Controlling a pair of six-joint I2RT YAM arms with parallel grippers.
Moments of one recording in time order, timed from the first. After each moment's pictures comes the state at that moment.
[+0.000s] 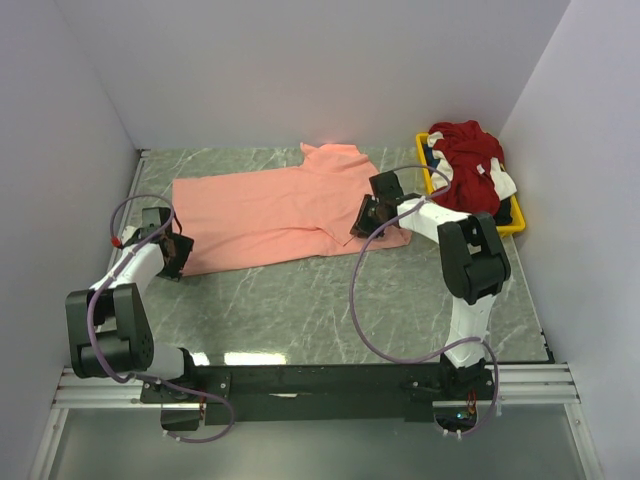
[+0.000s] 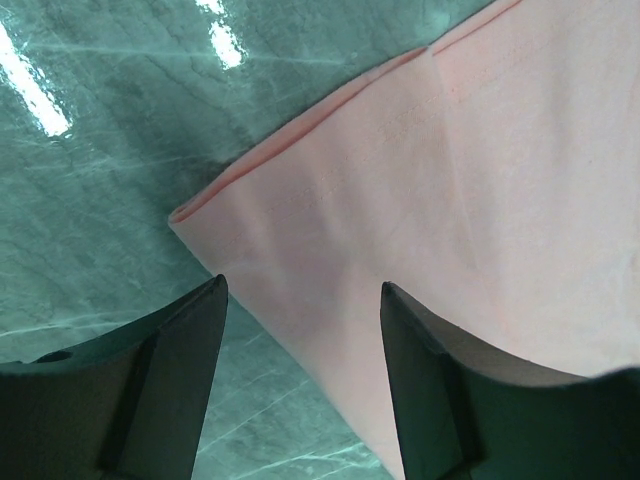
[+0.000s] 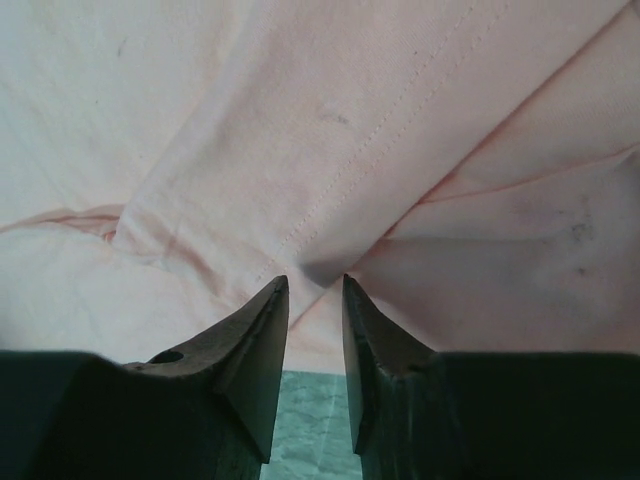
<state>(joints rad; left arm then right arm) 0.16 1.40 0.78 -0.42 -0.21 -1.11 0.34 1.94 1.27 -0.31 -0.14 0.70</state>
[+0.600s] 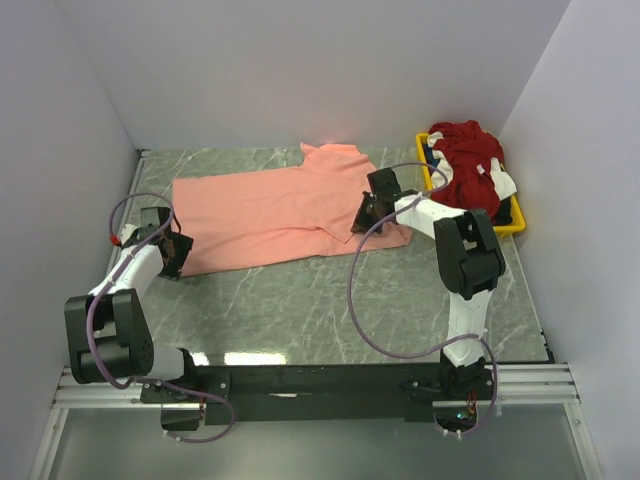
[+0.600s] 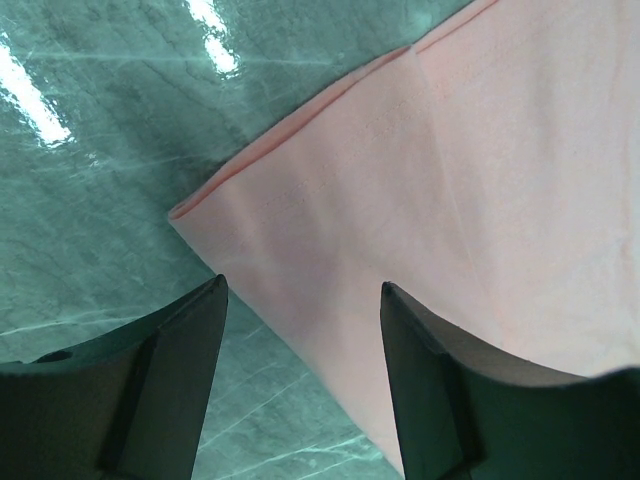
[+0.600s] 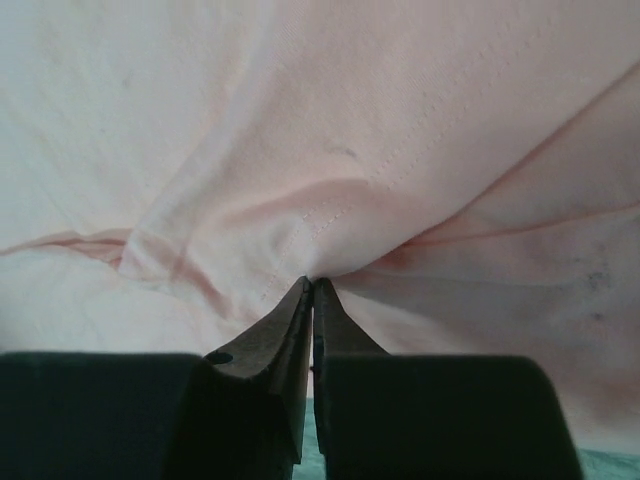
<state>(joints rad) 0.16 1.37 0.78 -0.43 -0.21 -1.09 0.34 1.99 1.32 -0.31 -0.14 0.71</state>
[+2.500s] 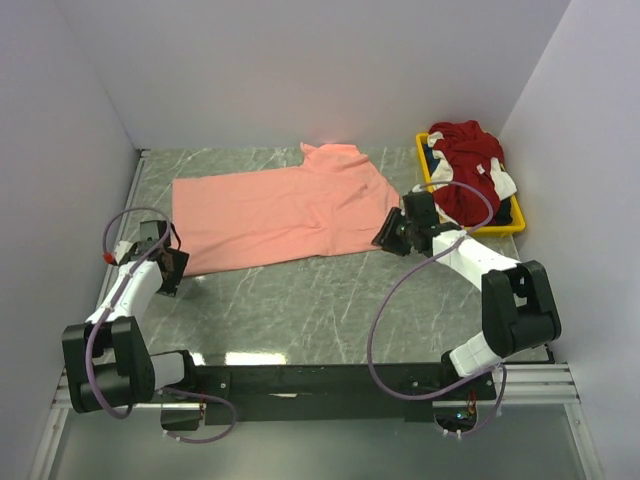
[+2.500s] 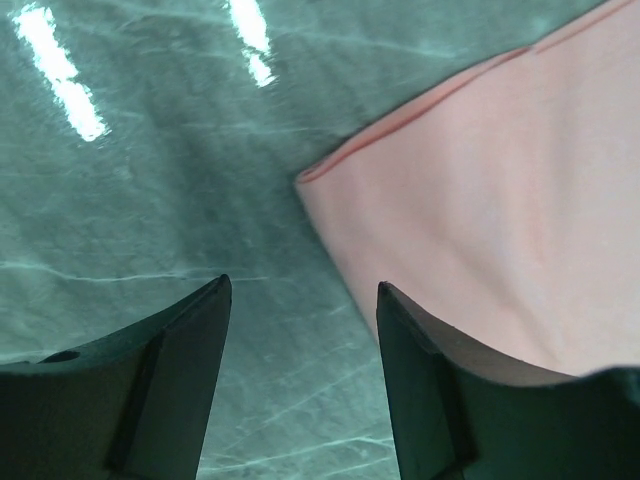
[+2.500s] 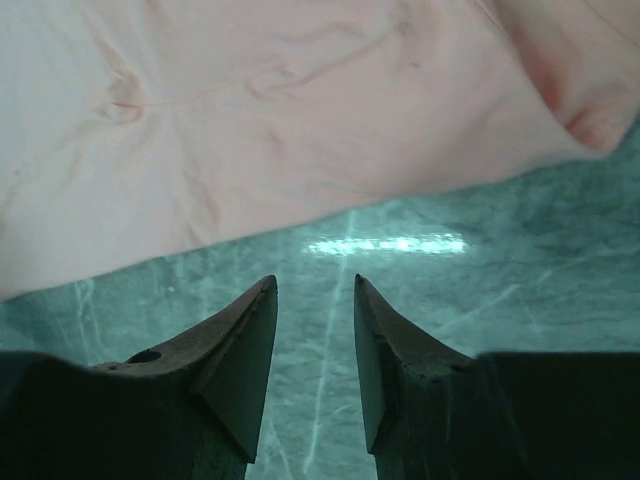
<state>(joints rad) 0.16 1.23 0.70 -0.55 -0.29 -1.15 0.27 1.52 0.92 -0.24 -0.13 0.68</state>
